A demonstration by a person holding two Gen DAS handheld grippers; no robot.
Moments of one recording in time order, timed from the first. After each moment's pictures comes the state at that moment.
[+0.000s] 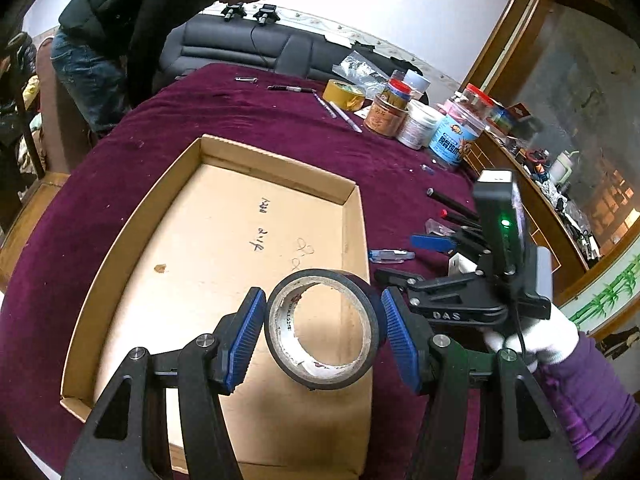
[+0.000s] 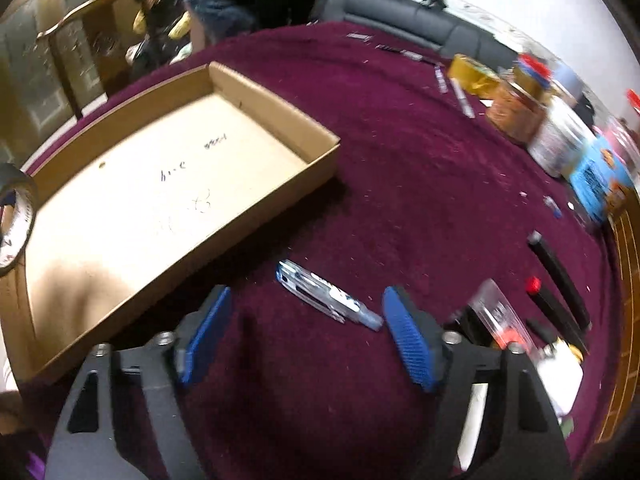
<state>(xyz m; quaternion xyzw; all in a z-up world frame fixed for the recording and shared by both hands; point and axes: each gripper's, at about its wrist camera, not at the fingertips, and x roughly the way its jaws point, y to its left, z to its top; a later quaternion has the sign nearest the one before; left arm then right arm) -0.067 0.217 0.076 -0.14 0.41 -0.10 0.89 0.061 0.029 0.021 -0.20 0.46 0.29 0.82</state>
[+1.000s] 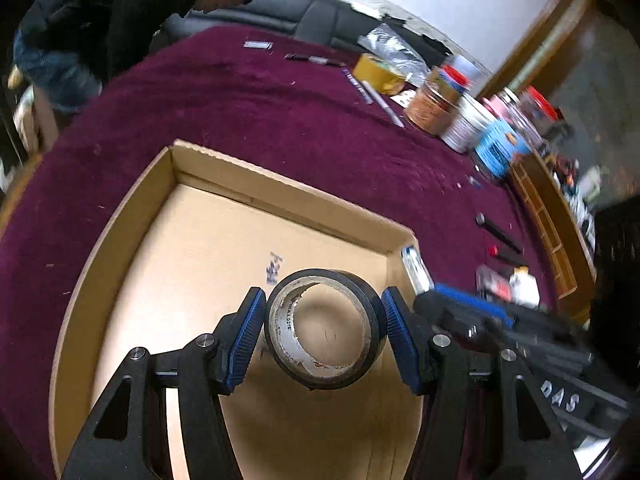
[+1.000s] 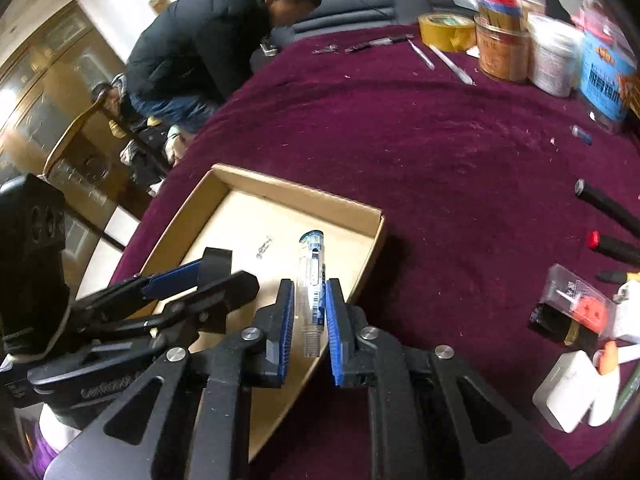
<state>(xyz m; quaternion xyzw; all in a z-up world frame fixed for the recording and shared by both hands) 0.068 0.232 0.033 -0.18 0.48 -0.09 0.85 0.104 0.052 0.050 0.06 0.51 0.26 0.82</state>
